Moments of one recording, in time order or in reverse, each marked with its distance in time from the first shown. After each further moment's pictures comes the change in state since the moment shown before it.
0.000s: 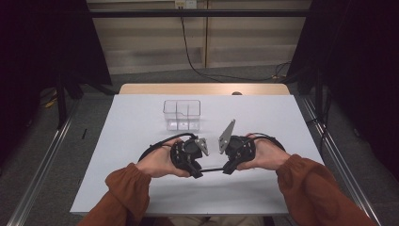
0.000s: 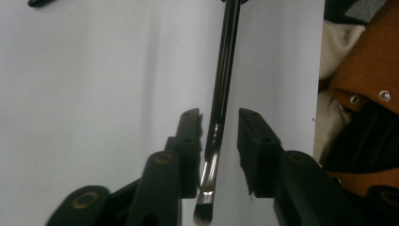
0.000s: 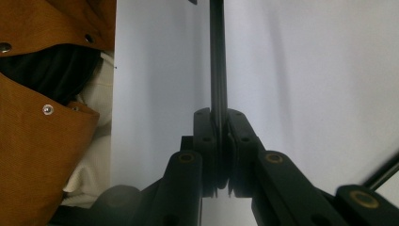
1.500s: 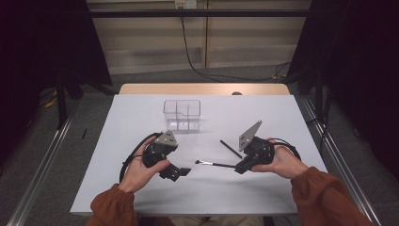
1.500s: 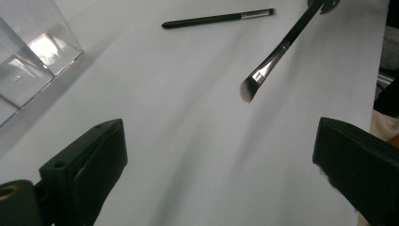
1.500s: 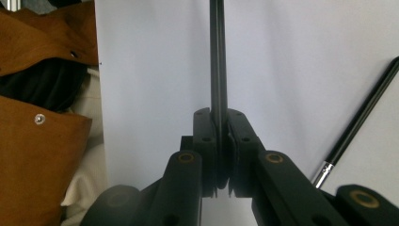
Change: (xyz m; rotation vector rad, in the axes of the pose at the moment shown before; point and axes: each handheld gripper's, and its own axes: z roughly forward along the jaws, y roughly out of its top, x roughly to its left) left arm 0.004 -0.074 -0.022 -0.363 0.208 -0.238; right arm 0.006 -0.052 -0.010 -0.145 -0.075 0.152
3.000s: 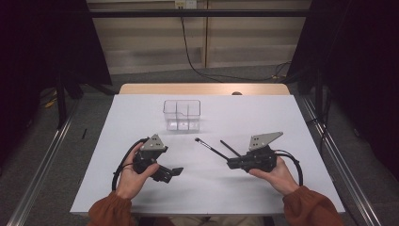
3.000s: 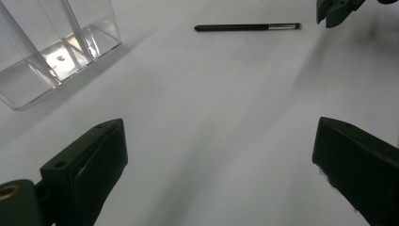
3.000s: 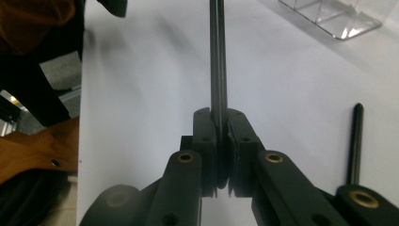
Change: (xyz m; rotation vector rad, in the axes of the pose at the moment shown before) left arm 0.004 -0.030 -0.007 -0.108 0.077 -0.068; right arm 0.004 -0.036 0.023 -0.493 -0.091 0.151
